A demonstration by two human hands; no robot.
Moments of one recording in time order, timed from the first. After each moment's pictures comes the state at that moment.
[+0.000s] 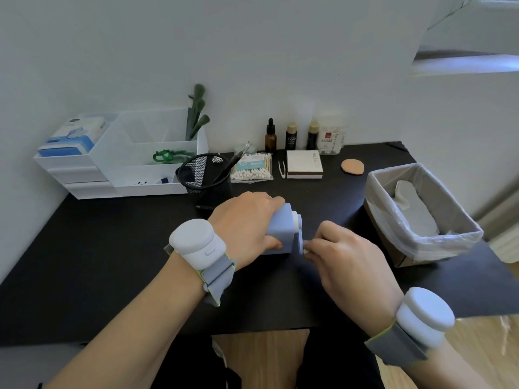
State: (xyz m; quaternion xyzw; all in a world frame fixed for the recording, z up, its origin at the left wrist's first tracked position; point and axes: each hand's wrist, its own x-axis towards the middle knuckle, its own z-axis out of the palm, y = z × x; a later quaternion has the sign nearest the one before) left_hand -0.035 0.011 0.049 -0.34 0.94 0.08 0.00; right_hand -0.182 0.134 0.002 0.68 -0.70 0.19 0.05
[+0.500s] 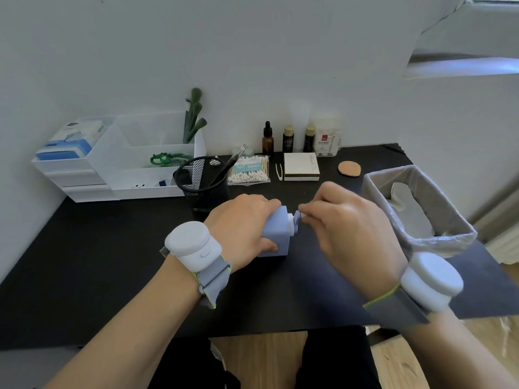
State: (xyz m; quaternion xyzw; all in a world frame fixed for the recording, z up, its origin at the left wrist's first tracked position) left_hand -0.038 0.010 0.051 -0.35 0.93 0.09 0.01; right_hand -0.197 0.109 0.037 0.68 -0.67 0.26 0.11
